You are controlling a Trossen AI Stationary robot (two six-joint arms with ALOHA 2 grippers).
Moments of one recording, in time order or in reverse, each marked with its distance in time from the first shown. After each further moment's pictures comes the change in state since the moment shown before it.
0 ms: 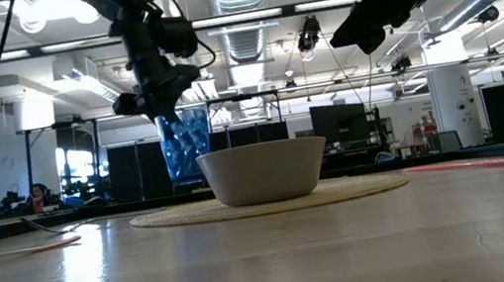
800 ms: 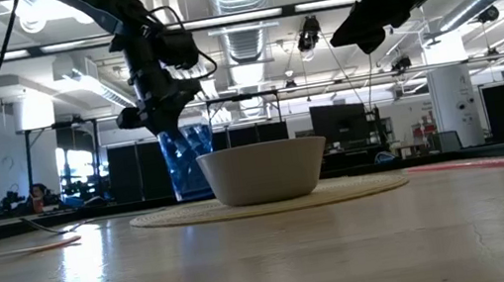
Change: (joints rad) left arm 0.010 0.000 -0.095 0.120 -0.005 0.029; right arm 0.000 0.000 0.000 0.001 0.000 -0.001
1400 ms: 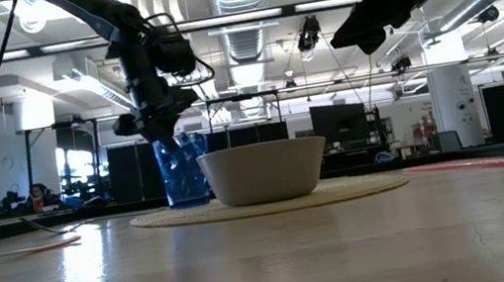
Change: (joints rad) left arm 0.002 -0.005 -0.077 0.064 -0.019 0.021; right arm 0.000 -0.001 -0.002 0.000 0.000 0.003
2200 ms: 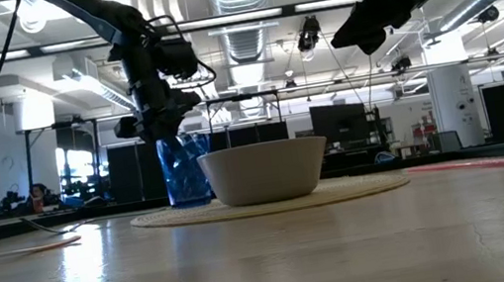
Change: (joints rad) left arm -0.001 0.005 0.000 0.005 -0.002 -0.015; right arm 0.000 0.000 -0.002 0.000 0.000 -0.001
